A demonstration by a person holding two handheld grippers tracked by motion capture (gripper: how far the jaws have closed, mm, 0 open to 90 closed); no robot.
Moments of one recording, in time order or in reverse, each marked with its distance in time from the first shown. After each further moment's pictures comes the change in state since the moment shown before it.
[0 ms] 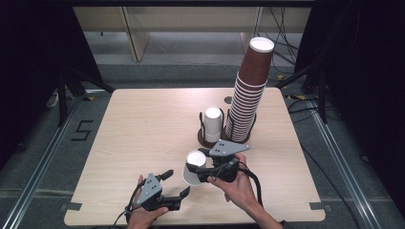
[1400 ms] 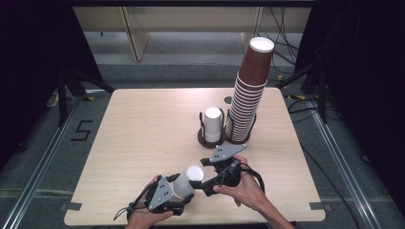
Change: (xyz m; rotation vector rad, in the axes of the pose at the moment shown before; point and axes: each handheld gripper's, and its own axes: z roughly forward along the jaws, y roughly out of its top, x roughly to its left) left arm -0.013 0.008 0.005 0.181 -0.068 0.291; right arm -0.002 -0.008 -0.008 0.180 0.172 -0.044
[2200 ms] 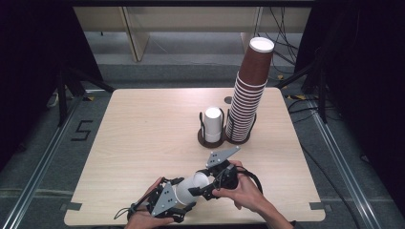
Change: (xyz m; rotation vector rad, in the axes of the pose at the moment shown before) left arm -0.006 -0.001 0.000 -0.017 -0.056 0.097; right arm -0.002 -0.011 0.013 0.089 0.107 0.041
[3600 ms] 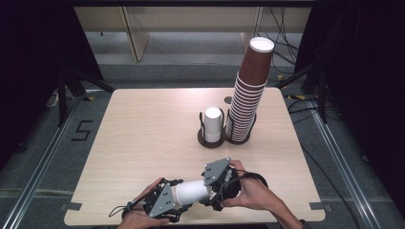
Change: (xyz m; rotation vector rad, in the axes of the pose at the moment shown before) left arm 0.002 0.005 -0.009 0.075 -0.052 0.110; right arm 0.019 0.005 -0.009 0.263 -0.078 -0.437
